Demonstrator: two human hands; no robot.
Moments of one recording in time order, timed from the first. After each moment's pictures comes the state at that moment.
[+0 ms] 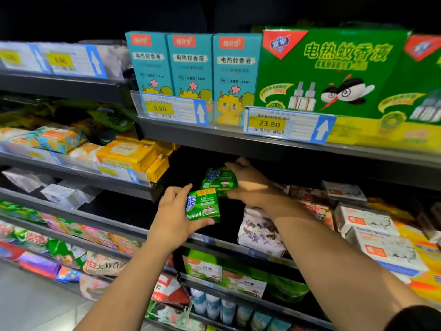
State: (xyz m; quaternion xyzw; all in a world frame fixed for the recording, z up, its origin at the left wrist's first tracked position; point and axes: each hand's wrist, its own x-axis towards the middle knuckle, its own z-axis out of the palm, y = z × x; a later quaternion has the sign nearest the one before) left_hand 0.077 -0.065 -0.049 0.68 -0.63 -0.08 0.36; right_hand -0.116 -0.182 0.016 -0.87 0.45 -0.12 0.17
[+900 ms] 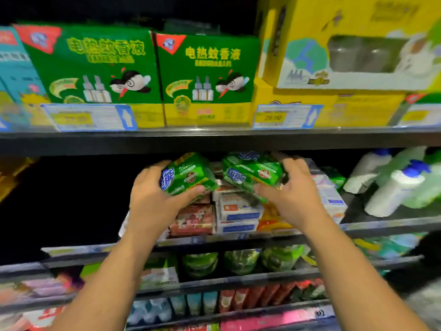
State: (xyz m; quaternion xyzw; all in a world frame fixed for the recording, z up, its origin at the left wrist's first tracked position) left_hand -0.145 -0.058 0.029 0.57 -0.65 -0.11 0.48; right_hand -0.407 -0.022 0.055 -0.64 0.62 -0.43 0.12
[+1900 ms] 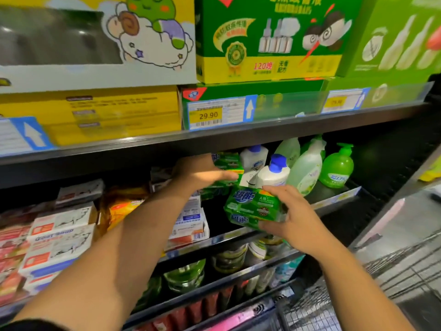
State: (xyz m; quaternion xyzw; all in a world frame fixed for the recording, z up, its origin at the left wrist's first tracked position) left_hand -0.547 -0.132 0.049 0.48 -0.83 -0.23 0.20; right_hand -0.725 0.047 0.005 -0.64 0.63 -0.40 0.17
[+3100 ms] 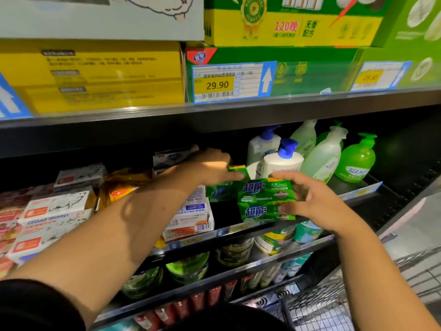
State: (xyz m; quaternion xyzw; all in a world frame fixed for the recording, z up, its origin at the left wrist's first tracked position) left_hand -0.559 -0.156 0.025 0.39 -0.92 -0.04 -0.01; right_hand -0.772 0.016 -0.016 -0.57 0.58 -0.45 0.38
